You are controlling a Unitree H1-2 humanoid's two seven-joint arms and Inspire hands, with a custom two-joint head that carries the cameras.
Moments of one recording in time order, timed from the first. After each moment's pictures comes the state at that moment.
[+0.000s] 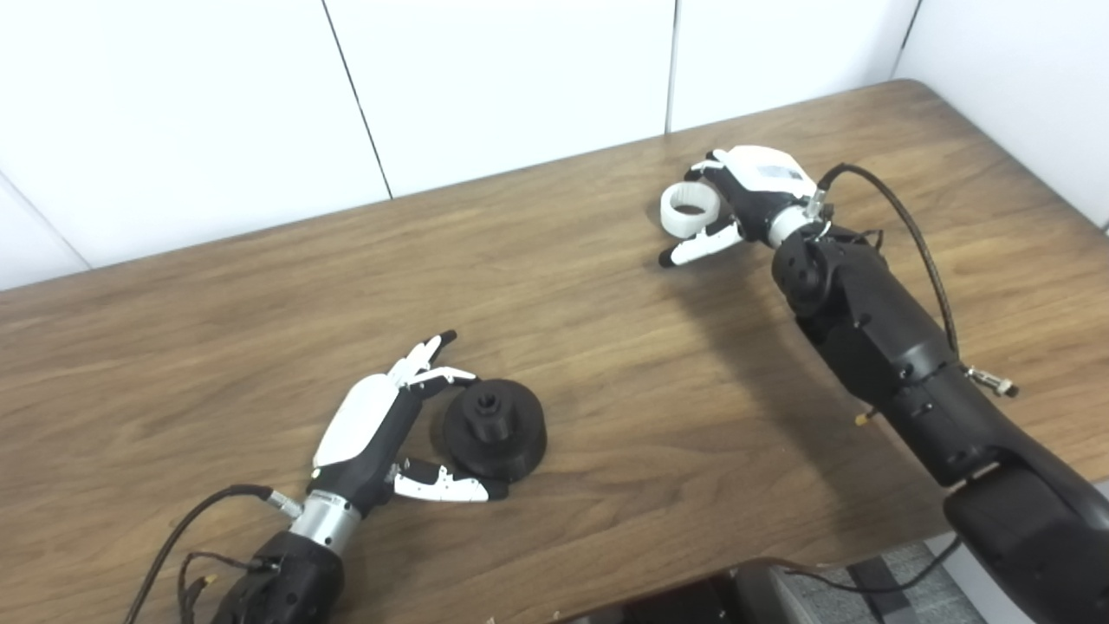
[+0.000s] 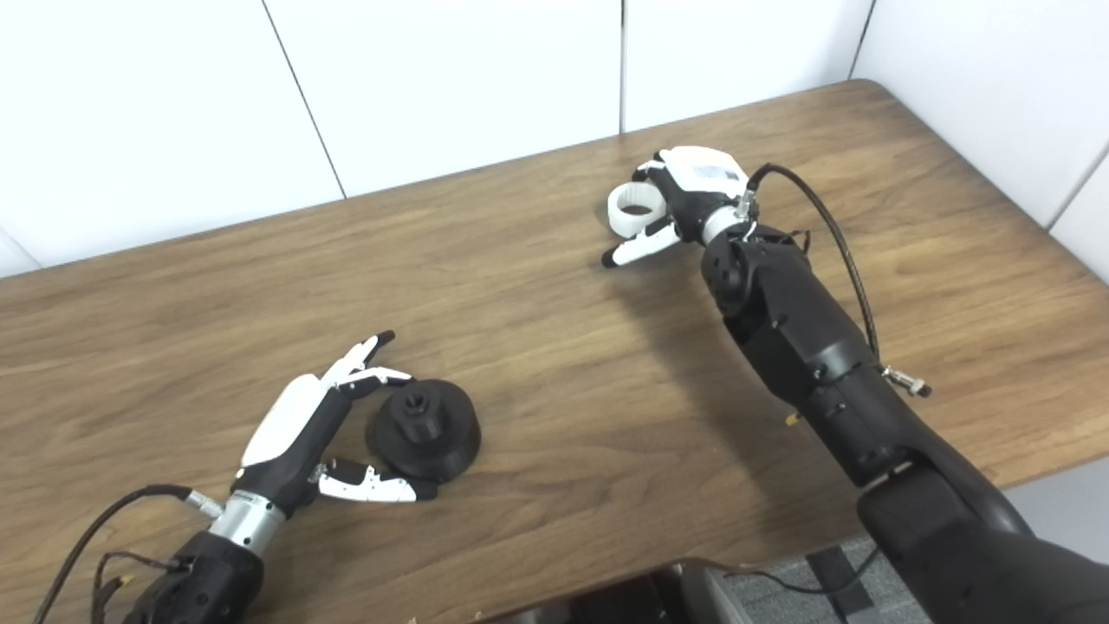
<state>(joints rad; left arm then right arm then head) -0.13 0.25 -0.33 -0.01 0.55 -0.12 -0.17 -0.52 -0.47 0.23 0.22 -0.87 0.42 0.25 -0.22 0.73</state>
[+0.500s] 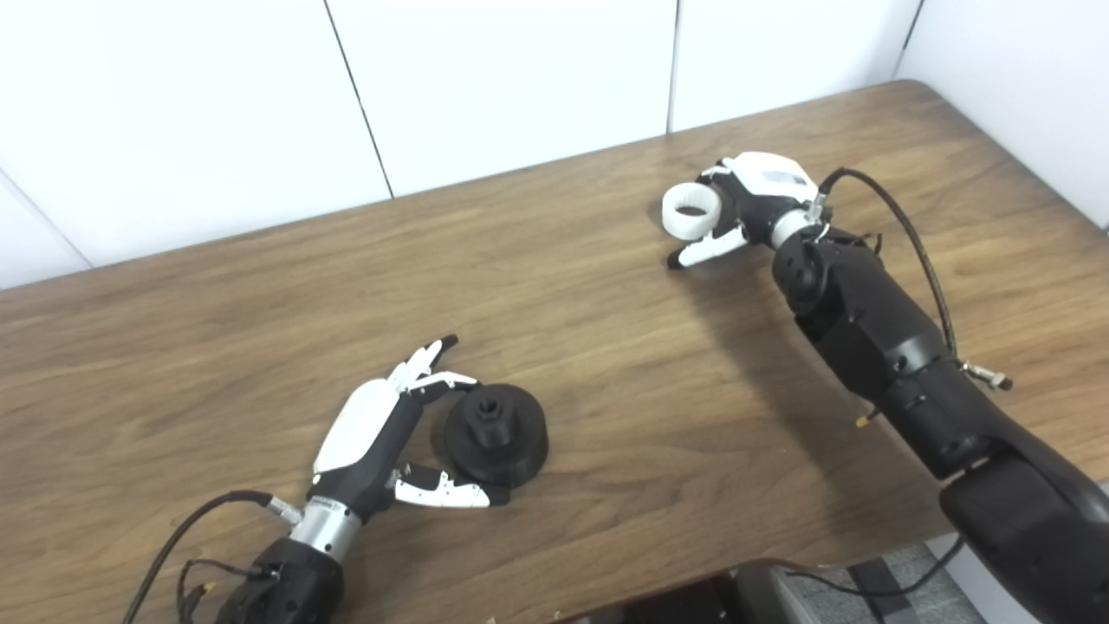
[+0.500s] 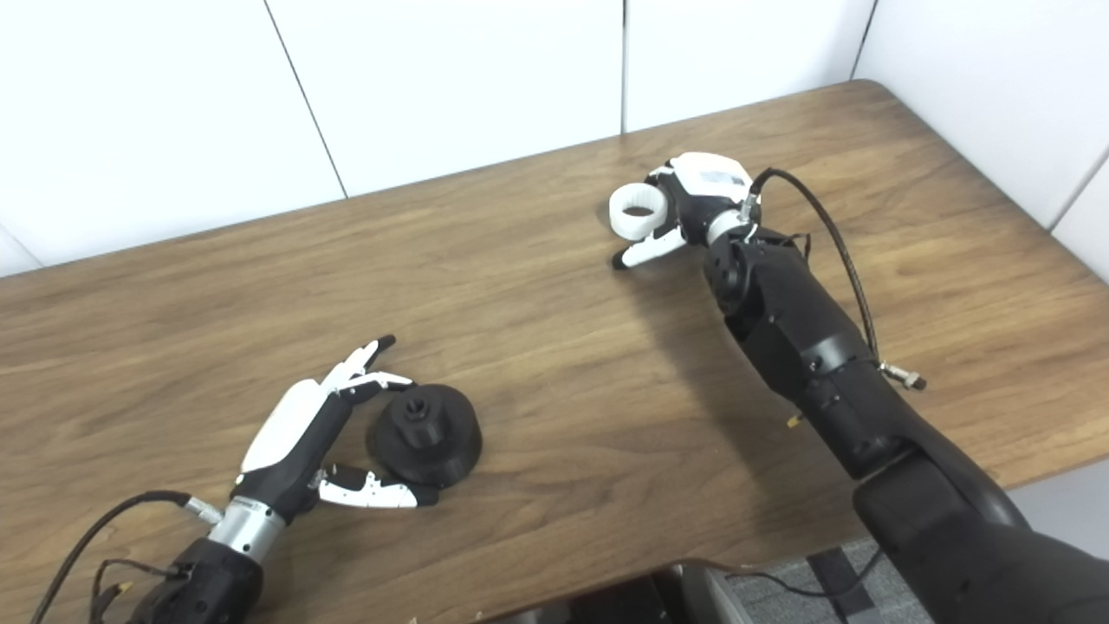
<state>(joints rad) -0.12 0.25 -0.32 -0.04 0.55 -0.11 -0.18 -0.53 -0.47 0.23 0.29 -0.85 0.41 0.19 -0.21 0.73</state>
